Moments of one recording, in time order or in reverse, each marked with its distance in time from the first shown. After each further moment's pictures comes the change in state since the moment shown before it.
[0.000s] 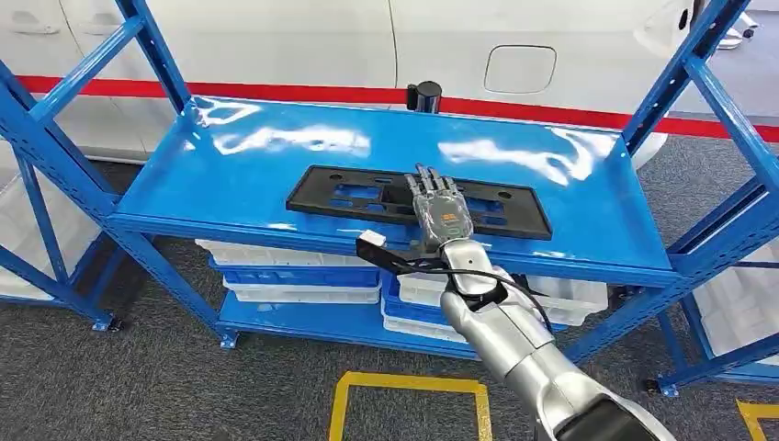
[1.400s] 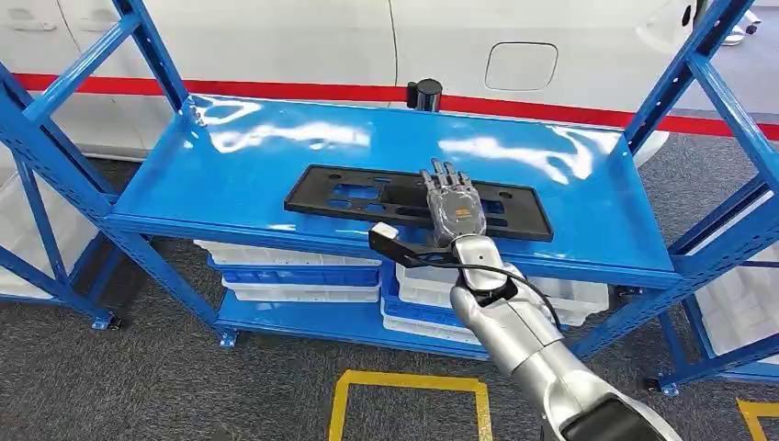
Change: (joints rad) left arm 0.001 -0.003 -0.005 -0.008 0.011 0.029 -0.002; right arm -0.001 -0.007 -0.037 -0.010 0.025 0.013 0.006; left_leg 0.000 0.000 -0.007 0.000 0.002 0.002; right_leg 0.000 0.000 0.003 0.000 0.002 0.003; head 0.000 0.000
